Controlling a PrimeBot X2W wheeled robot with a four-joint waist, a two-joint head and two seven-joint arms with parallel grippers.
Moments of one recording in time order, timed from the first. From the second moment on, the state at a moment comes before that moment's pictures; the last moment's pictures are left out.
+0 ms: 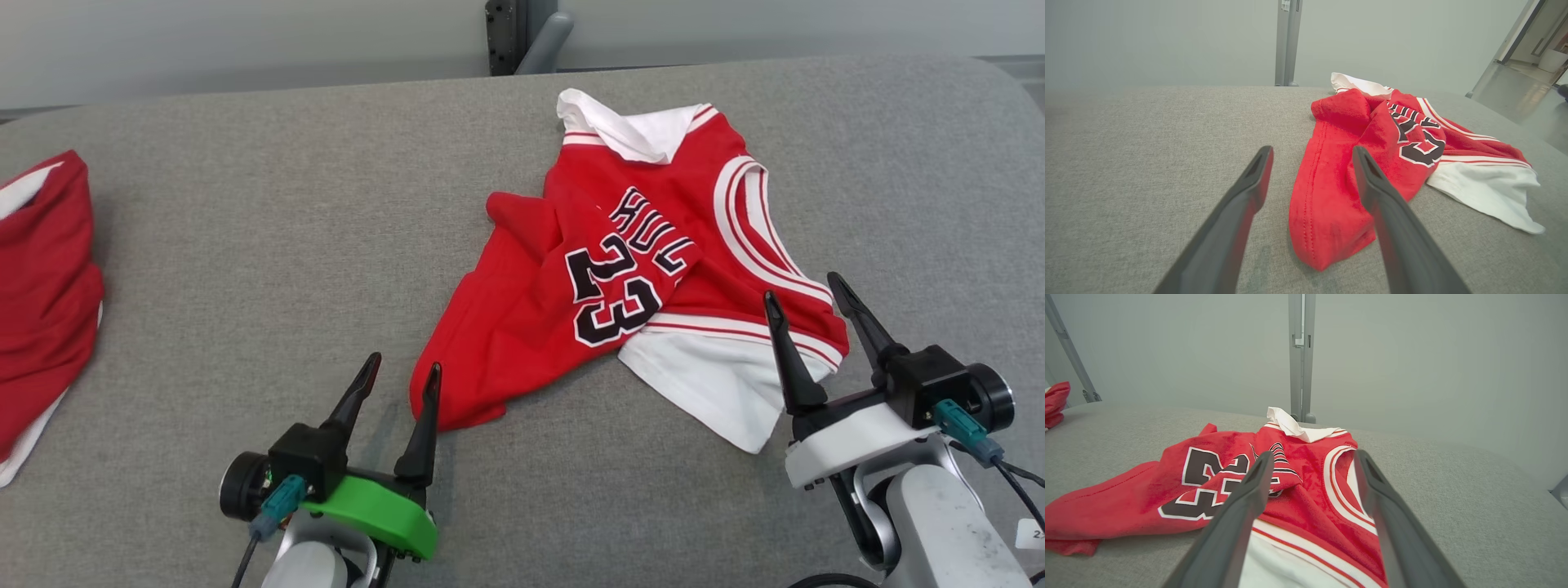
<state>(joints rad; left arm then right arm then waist) -0.13 0.05 -0.28 0.28 -0.24 -0.12 -0.26 -0.19 -0.17 0.10 0.20 0.12 0.13 -0.26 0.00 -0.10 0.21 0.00</state>
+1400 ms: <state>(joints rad) -0.65 0.06 -0.03 0.65 -0.26 -0.06 -0.26 -0.28 -0.14 0.16 0.28 0.13 0.13 -0.26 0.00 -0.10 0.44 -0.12</state>
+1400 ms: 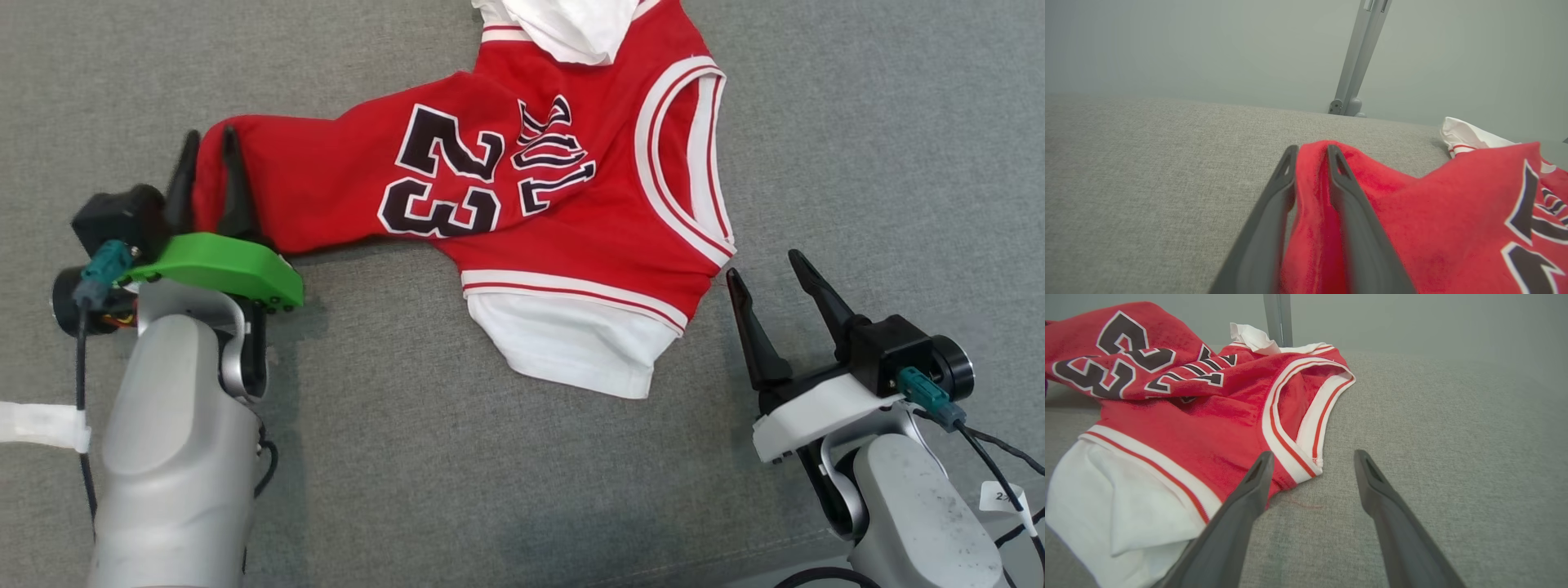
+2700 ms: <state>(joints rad) -0.45 0.05 -0.02 0.58 -0.35 -0.03 -0.27 -0.27 -0.13 0.13 0.30 0.14 0.13 -0.26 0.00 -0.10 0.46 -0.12</state>
